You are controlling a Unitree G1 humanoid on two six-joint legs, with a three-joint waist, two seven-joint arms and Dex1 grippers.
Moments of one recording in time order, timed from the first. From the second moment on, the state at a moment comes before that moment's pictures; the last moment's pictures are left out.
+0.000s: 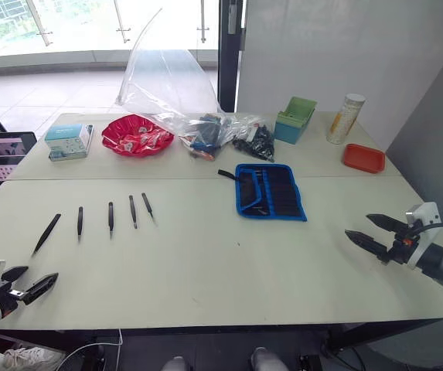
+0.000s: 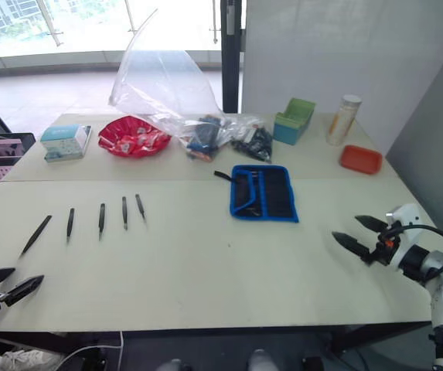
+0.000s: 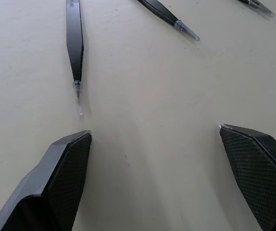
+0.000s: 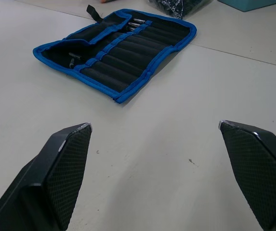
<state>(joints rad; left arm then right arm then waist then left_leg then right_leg) 0.08 0.87 0.56 0.52 -0.43 0.13 -0.97 -0.23 -0.78 -0.37 0.32 0.44 0.20 1.06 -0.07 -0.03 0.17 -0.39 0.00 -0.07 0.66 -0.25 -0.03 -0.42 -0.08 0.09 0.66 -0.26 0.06</state>
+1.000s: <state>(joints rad) -0.27 0.77 0.13 -0.21 -0.58 0.47 -1.07 -0.51 -0.27 -0.21 -0.16 0.57 0.88 0.27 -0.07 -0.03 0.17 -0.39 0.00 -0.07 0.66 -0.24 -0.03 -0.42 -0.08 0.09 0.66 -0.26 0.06</state>
